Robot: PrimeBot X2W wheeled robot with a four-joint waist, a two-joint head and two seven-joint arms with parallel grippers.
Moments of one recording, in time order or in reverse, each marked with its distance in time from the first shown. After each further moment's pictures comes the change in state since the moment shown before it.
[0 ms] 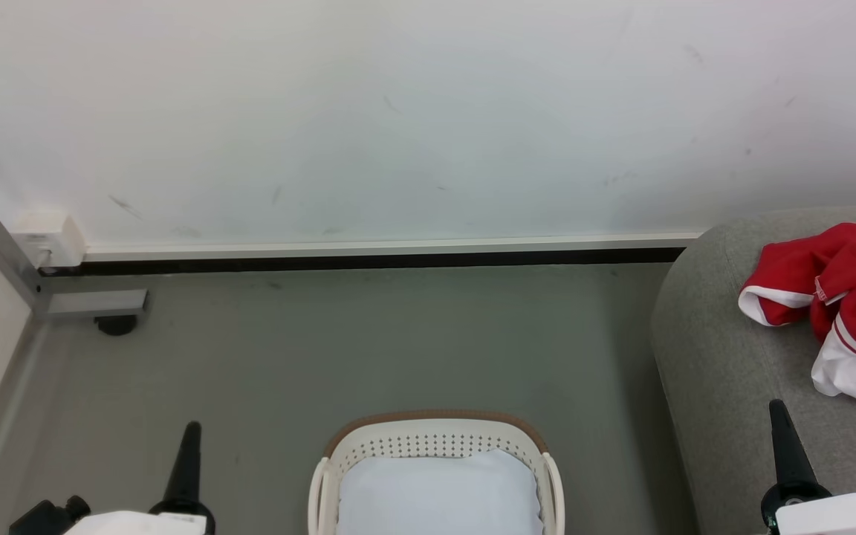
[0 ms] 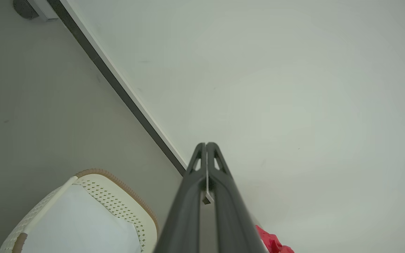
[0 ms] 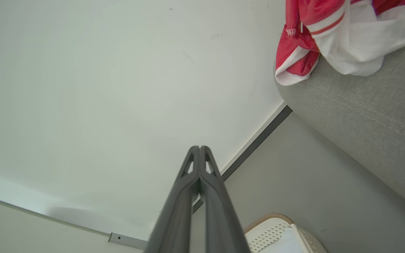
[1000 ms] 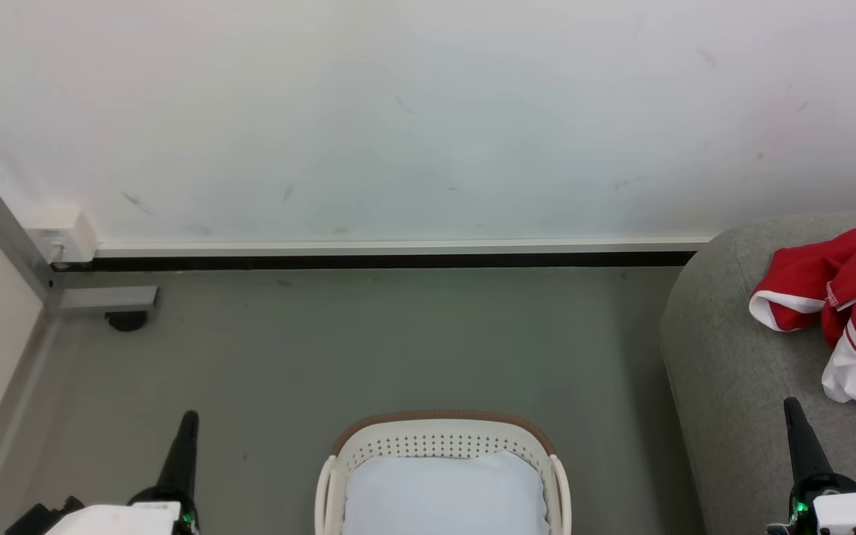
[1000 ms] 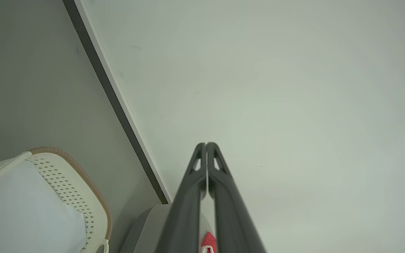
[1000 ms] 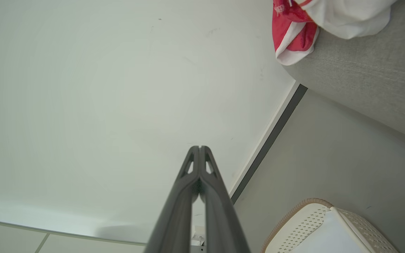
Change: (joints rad) left arm -0.022 0.001 0.017 -0.002 -0.273 0.000 0.075; right arm -0.010 0.001 -0.049 -0.001 0.252 0.000 0.074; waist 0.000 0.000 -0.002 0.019
